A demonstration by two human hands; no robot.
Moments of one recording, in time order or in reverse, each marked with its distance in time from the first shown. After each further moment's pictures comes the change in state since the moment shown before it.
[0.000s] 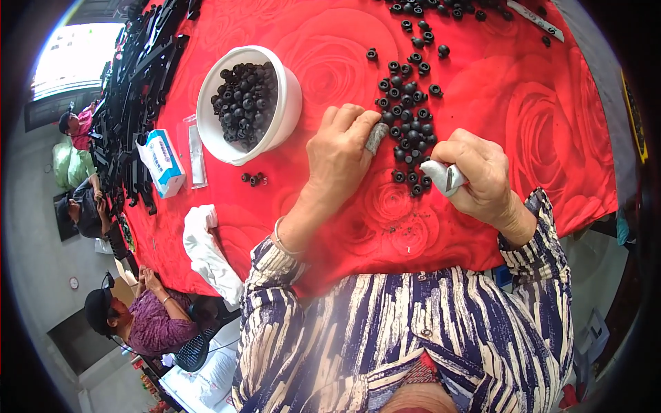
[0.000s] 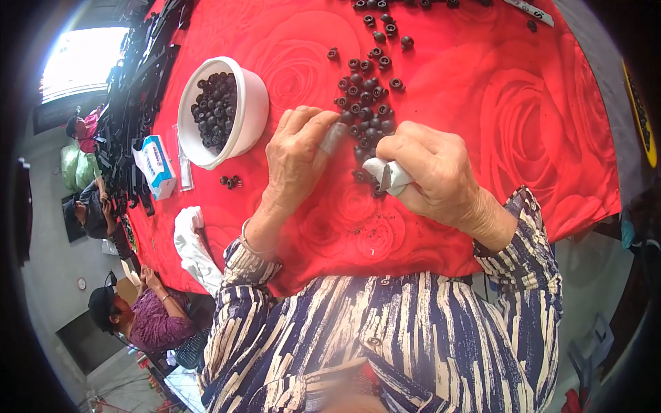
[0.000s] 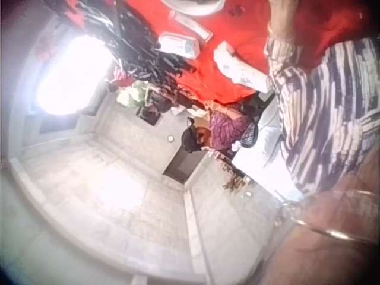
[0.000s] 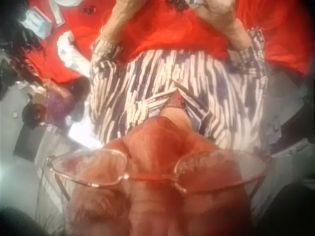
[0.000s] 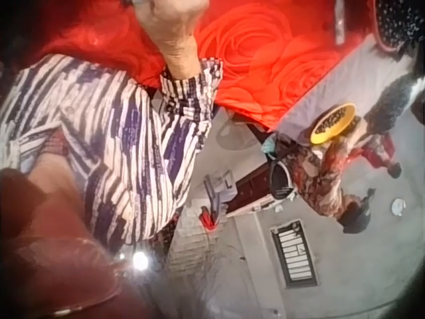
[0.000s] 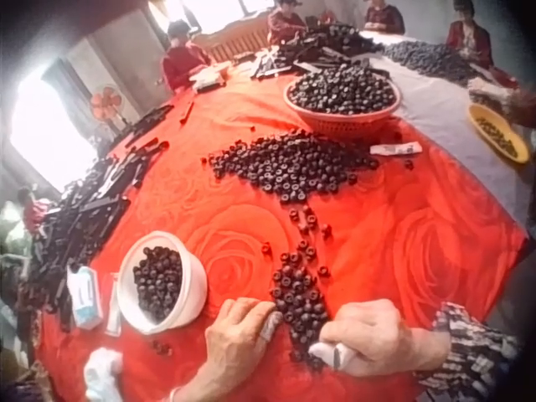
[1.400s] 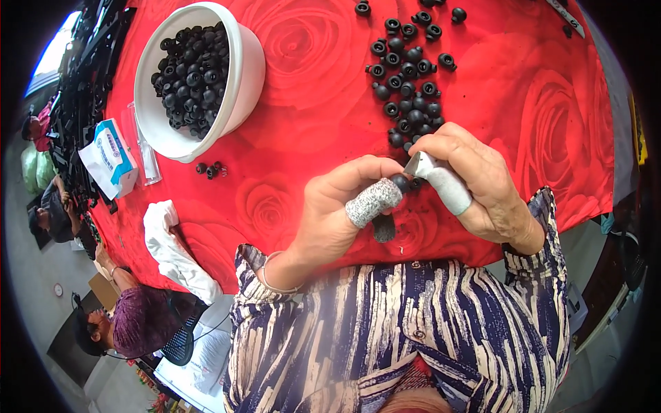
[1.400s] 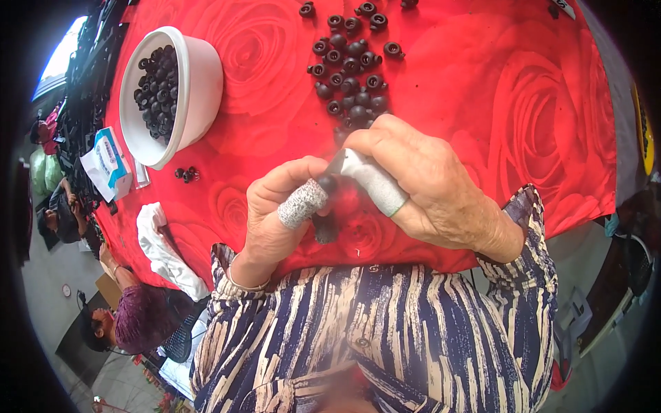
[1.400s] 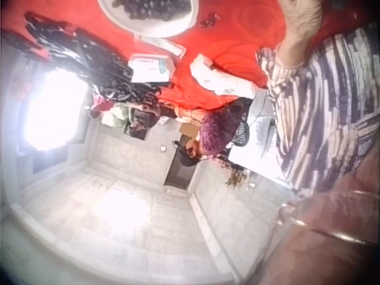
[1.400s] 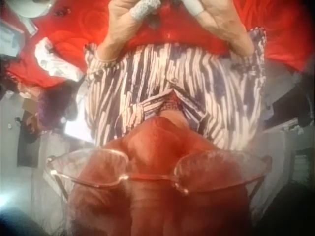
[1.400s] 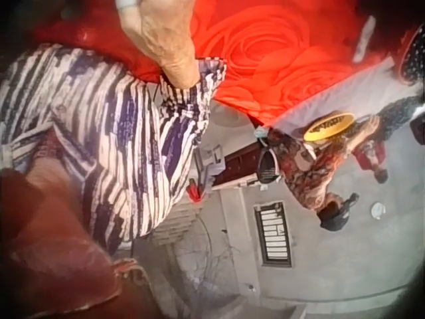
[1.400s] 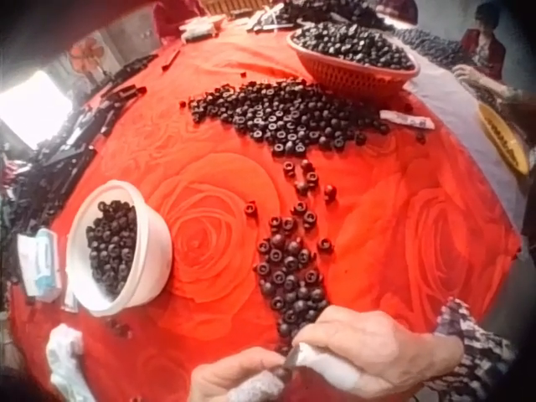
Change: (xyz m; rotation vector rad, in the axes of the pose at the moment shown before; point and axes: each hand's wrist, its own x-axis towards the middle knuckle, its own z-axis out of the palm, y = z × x) left_hand -0.055 0.043 -0.016 -1.714 -0.173 -0.781; right_hand 0.001 -0.014 -0.002 0.280 -0.367 0.349
